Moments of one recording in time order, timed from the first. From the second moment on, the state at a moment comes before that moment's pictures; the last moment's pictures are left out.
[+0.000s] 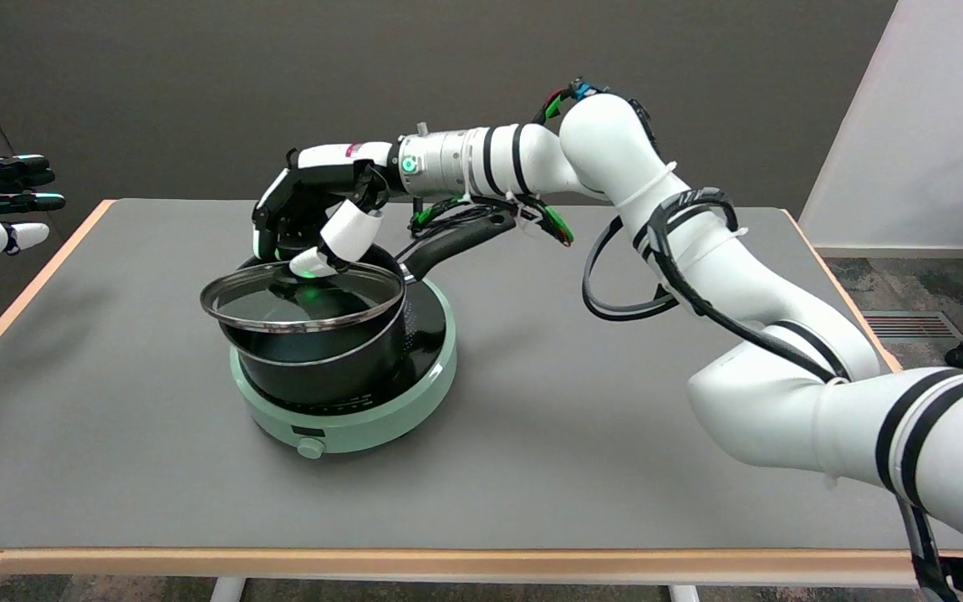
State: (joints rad) arm 1.02 -1.45 -1.91 0.92 1.28 -0.86 -0.20
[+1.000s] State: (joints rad) arm 0.89 -1.42 -1.91 1.12 1.19 -0.79 -0.21
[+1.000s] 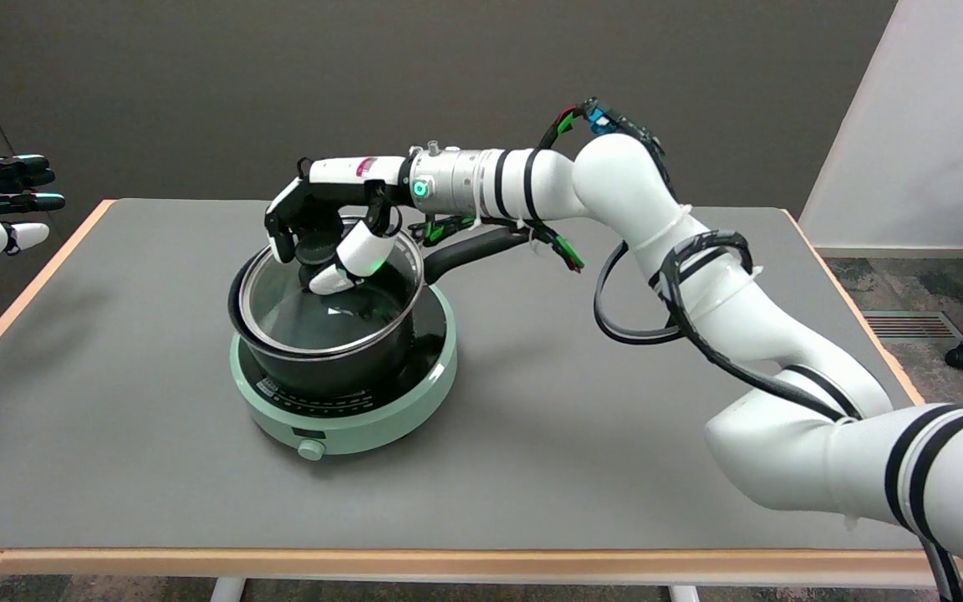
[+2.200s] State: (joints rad) arm 0.87 -1.42 -1.90 1.26 1.11 -0.85 -0.20
